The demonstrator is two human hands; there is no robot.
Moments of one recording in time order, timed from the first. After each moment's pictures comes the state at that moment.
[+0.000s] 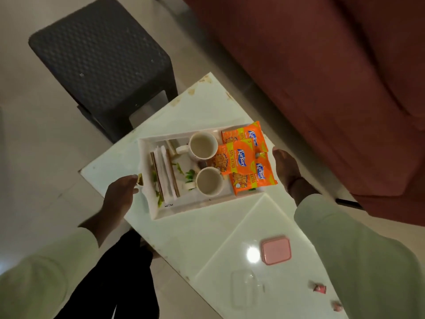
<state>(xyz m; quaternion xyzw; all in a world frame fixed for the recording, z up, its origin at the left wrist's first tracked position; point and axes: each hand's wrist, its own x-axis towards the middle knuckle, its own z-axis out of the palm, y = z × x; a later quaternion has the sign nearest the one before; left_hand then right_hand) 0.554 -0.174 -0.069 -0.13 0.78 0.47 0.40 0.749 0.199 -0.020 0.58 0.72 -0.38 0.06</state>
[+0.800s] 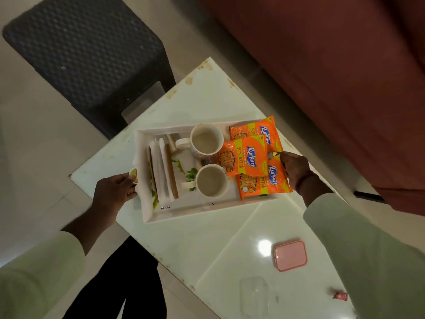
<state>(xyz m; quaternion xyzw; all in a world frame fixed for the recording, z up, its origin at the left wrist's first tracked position) 0.535 -0.165 -0.091 -0.17 0.75 0.50 0.39 0.760 0.221 -0.071 0.67 0.55 -0.50 0.06</state>
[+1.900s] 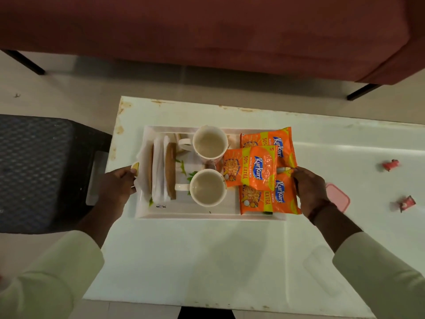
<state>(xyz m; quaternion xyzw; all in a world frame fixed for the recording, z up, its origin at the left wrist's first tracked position) 0.446 0.007 -0.118 0.15 0.80 0.38 0.44 0.872 0.092 -0.103 0.76 0.35 -0.50 -0.22</state>
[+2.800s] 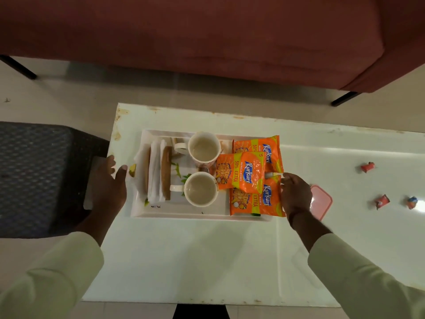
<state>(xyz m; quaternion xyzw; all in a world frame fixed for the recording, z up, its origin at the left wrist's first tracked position) 0.448 0.011 -0.091 0.33 0.87 0.24 0.26 0.861 0.075 -0.091 0.83 0.41 -0.35 -0.17</state>
